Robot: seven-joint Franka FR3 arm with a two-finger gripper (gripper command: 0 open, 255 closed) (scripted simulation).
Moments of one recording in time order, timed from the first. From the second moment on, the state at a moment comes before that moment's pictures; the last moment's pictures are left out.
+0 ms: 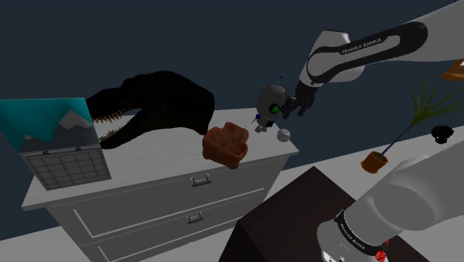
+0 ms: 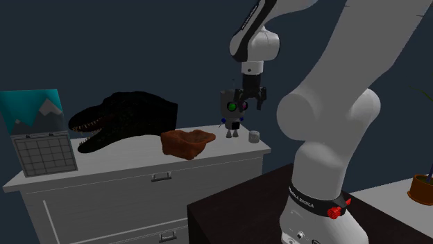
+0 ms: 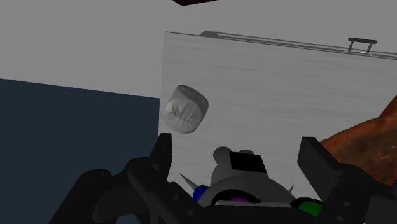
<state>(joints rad) -0.09 -0.29 -0.21 -2.53 -0.09 2.27 -0.09</state>
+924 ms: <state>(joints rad) -0.12 0.09 -0.29 -2.47 0.04 2.56 -0.27</state>
